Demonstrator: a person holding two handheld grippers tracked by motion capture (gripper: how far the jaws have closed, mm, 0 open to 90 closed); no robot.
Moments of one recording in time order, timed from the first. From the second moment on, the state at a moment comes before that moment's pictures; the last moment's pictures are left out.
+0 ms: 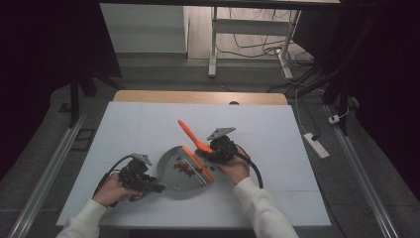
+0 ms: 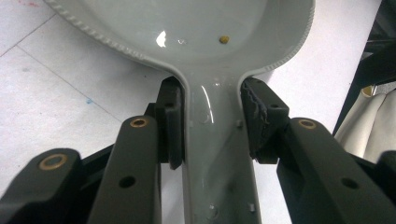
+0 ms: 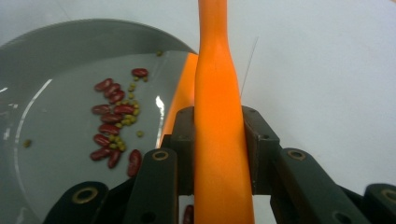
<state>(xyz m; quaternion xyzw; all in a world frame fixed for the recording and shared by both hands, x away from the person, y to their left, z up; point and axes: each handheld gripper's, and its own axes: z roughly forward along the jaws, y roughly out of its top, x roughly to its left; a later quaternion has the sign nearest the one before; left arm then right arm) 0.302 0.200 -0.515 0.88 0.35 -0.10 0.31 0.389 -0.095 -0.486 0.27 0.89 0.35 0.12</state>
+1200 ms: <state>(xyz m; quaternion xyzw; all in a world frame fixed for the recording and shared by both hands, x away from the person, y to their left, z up) 0.302 0.200 -0.515 0.88 0.34 -0.09 0.31 0.406 -0.115 -0.476 0.31 0.86 0.38 0.14</state>
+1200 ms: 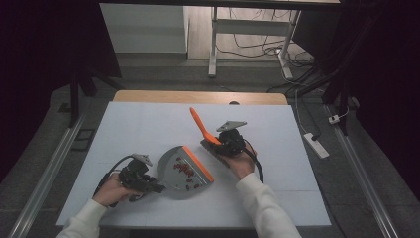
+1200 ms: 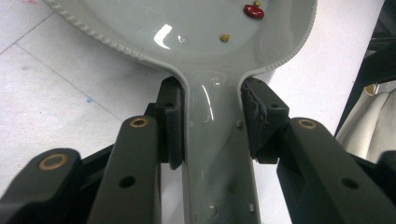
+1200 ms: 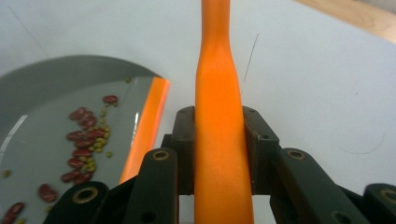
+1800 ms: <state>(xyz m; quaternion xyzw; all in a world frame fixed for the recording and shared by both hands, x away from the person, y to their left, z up) 0.302 0.200 -0.515 0.88 0.35 -0.09 0.31 0.396 -0.082 -0.490 0.28 0.87 0.38 0.12</state>
